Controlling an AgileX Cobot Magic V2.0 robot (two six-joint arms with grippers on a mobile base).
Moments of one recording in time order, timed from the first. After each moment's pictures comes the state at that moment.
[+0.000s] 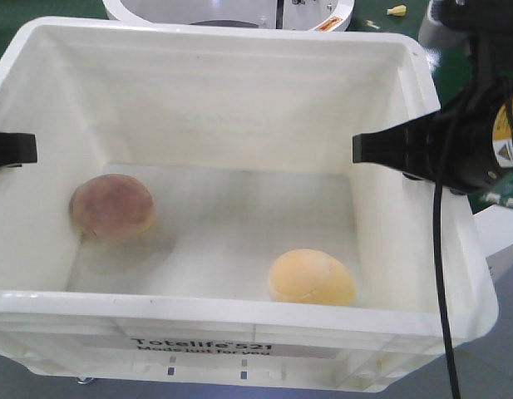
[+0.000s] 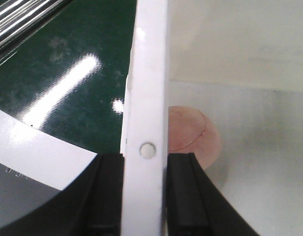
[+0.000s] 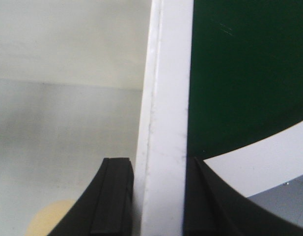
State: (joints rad) left arm -0.53 0.96 -1.05 0.39 1.04 -0.67; right arm 0.80 1.15 -1.15 -0.57 1.11 0.84
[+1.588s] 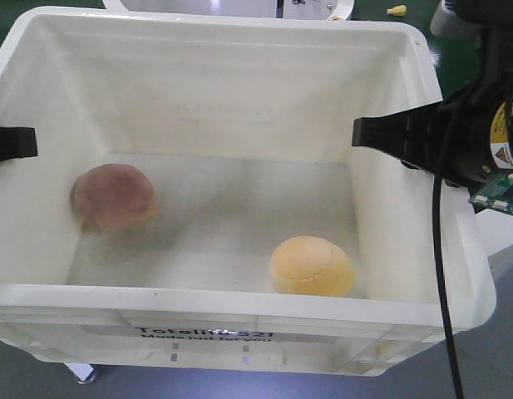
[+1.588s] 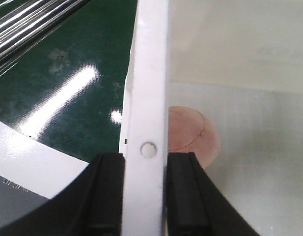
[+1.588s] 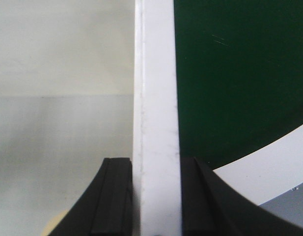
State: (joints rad) left arm -0.54 0.95 -1.05 0.42 1.01 -0.71; right arm 0.81 1.15 -1.15 -0.63 1.09 0.96
